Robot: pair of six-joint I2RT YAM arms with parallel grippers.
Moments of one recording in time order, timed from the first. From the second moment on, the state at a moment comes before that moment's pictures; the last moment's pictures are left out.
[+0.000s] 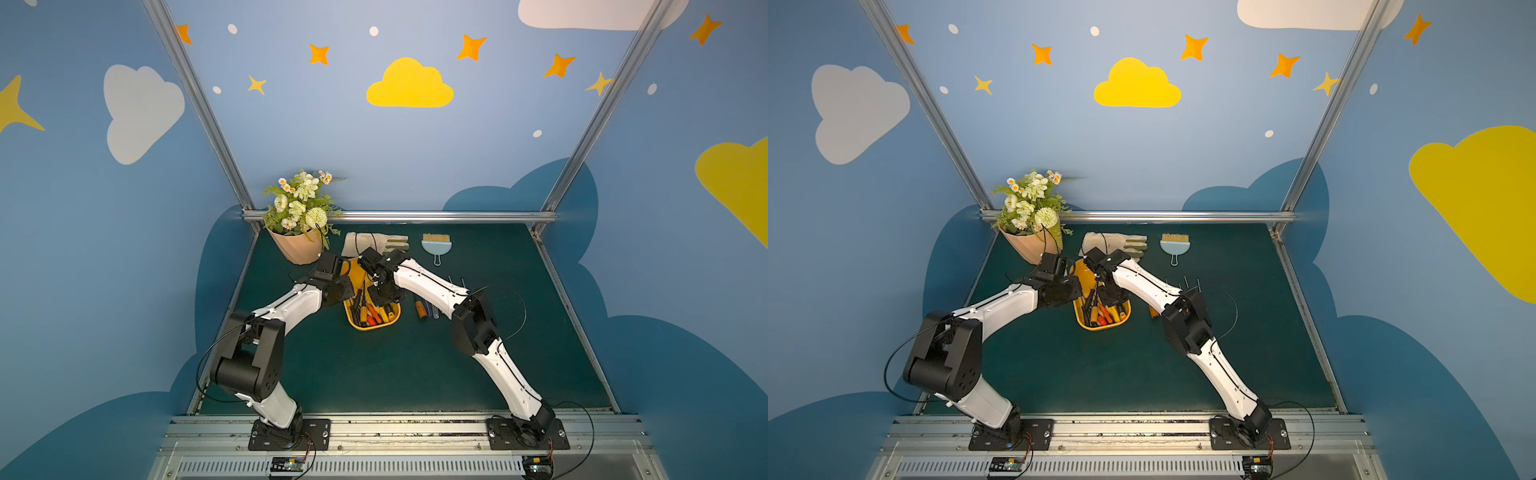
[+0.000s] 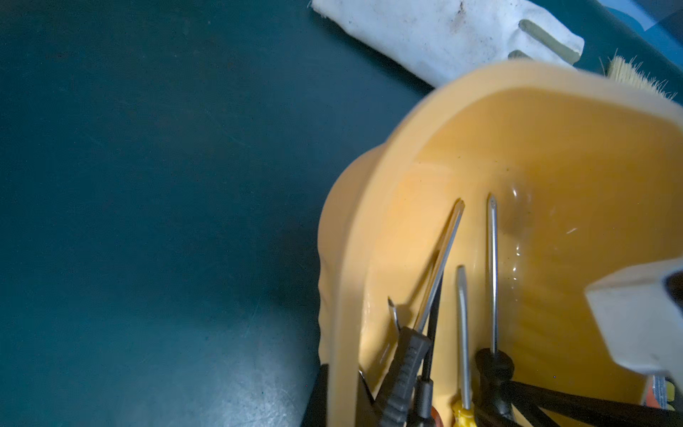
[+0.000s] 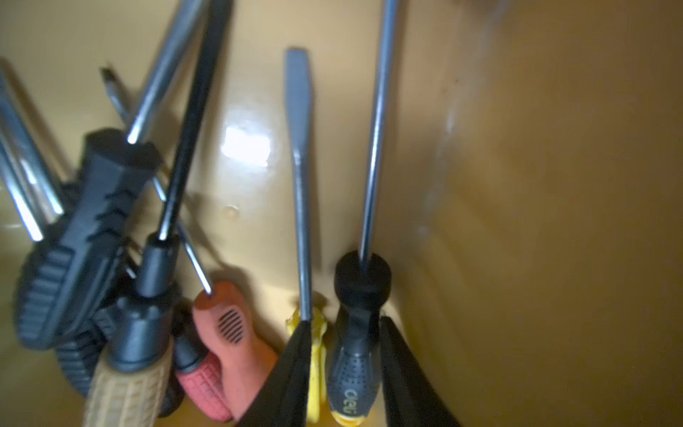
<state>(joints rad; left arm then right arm) -0.25 1.64 1.00 -0.32 0.02 -0.57 0.87 2.50 2.34 -1.23 0.10 0.37</state>
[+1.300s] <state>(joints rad) -0.25 1.64 1.00 -0.34 0.00 -0.57 0.83 2.22 2.09 -1.04 -0.02 0.32</state>
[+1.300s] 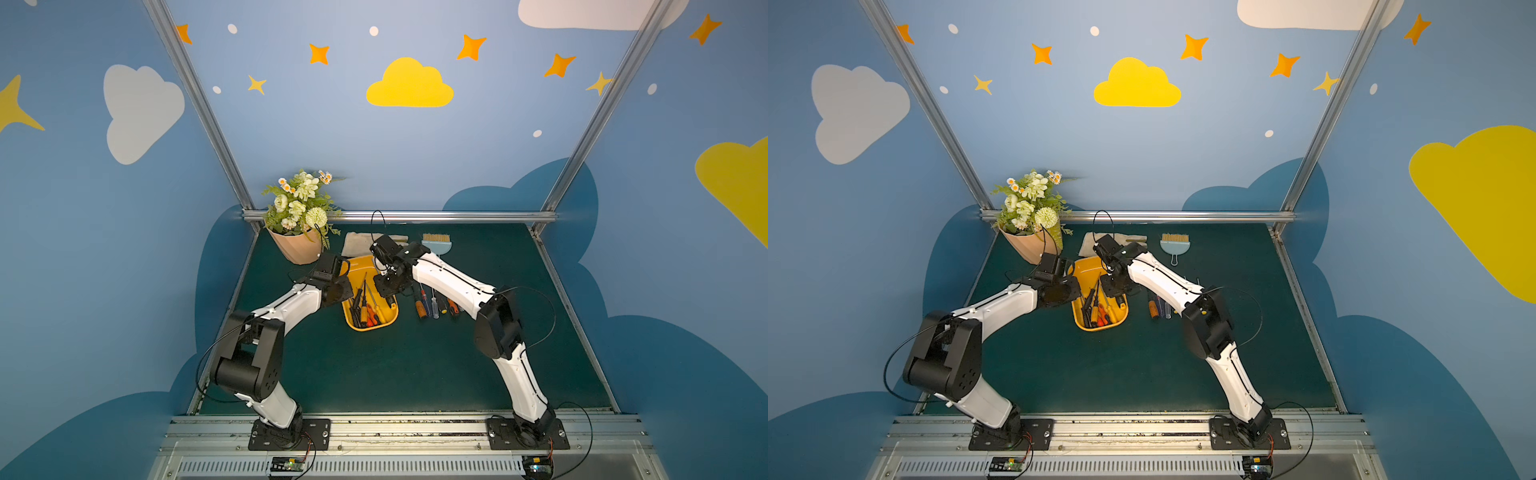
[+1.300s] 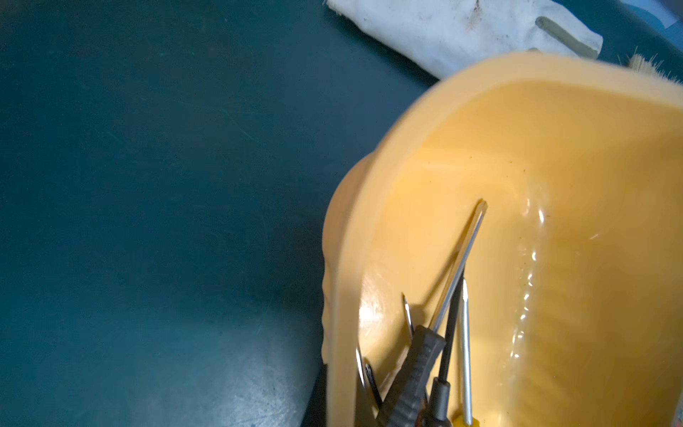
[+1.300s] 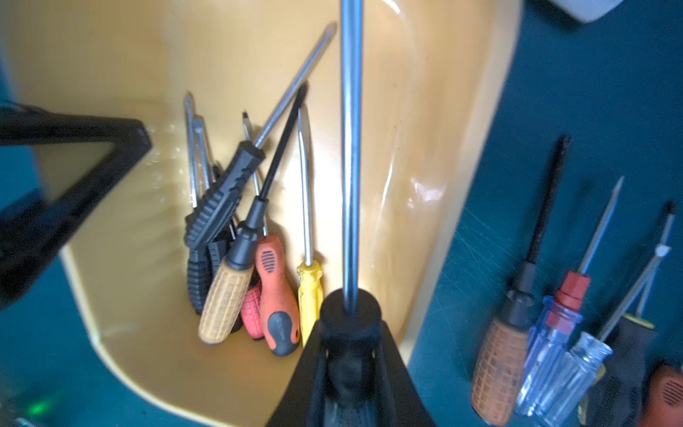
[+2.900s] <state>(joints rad) -0.18 1.56 0.94 -0.37 0.00 -0.55 0.72 2.46 2.16 -1.25 0.05 0.33</state>
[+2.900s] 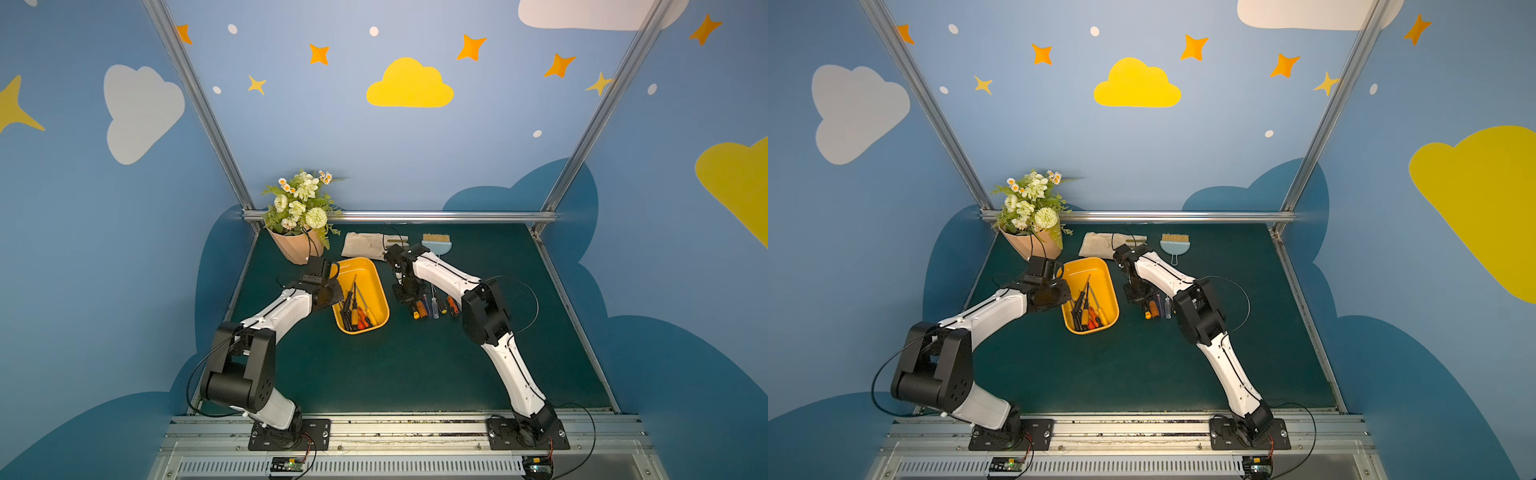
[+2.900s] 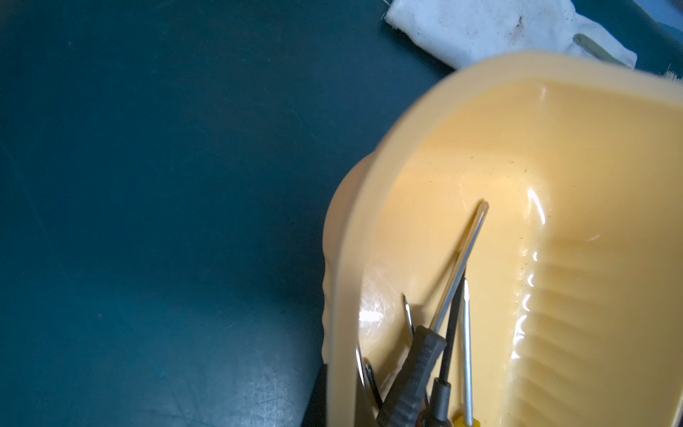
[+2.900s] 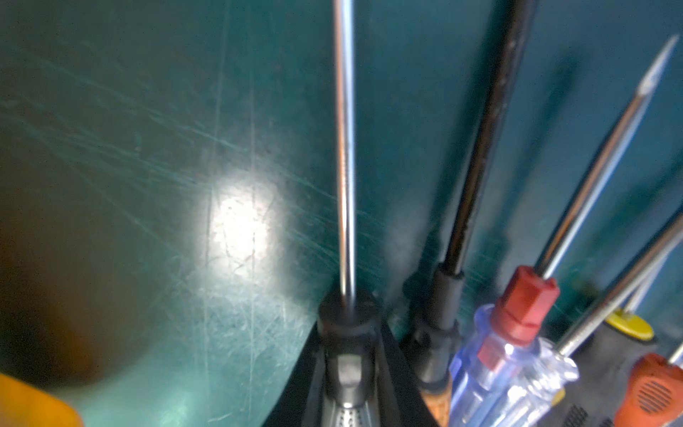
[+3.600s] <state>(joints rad) -0.18 1.57 0.94 -0.34 0.06 -0.55 0.73 2.17 1.98 -1.11 0.05 0.33</state>
